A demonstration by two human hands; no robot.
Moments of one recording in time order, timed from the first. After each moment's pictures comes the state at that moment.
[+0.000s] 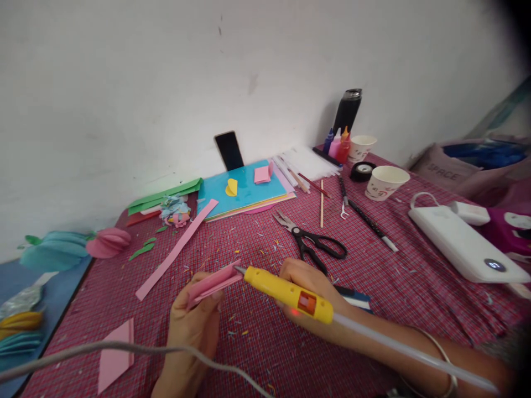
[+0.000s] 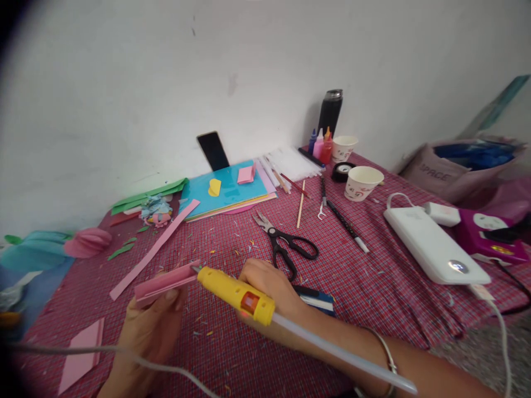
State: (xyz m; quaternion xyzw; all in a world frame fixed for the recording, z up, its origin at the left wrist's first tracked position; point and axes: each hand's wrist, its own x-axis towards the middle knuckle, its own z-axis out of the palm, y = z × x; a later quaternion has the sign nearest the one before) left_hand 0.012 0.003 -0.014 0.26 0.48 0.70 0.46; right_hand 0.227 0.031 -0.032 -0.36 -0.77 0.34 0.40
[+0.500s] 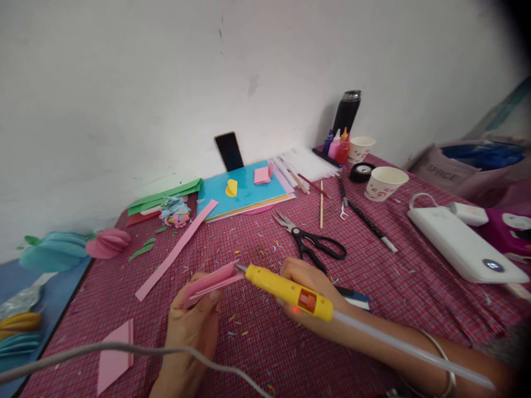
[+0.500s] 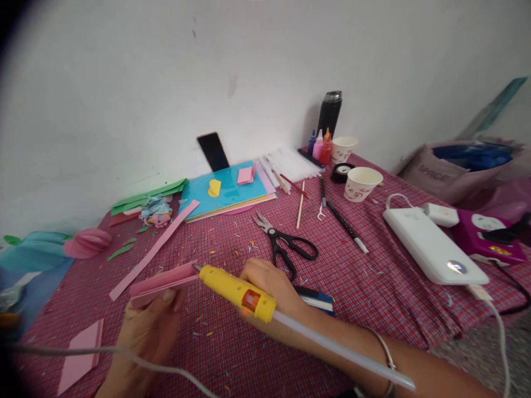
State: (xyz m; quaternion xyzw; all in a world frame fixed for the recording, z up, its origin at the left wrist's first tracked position) left_hand 0.011 0.001 -0.010 0.28 0.45 0.70 0.48; right_hand 0.228 0.033 -0.034 -0.35 -0.78 0.33 0.40
